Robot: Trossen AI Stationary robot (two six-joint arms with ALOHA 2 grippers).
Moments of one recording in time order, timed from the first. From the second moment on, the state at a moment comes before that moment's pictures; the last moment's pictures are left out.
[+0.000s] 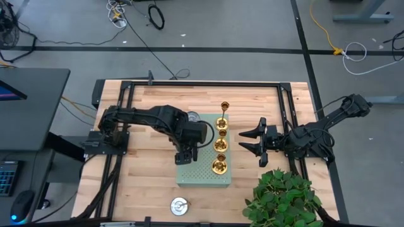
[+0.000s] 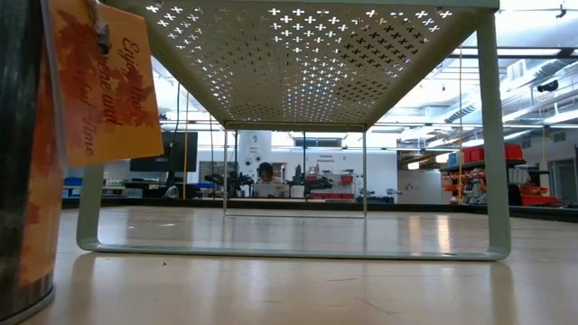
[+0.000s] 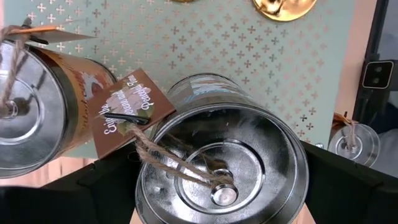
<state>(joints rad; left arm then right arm) -0.19 1.93 2.20 -1.57 -0.02 -0.28 0.52 0.91 0.64 0.24 0.60 0.20</state>
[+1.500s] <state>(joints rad) -0.20 1.91 2.20 -1.57 -0.08 -0.31 0.52 0.91 0.64 0.24 0.60 0.20</state>
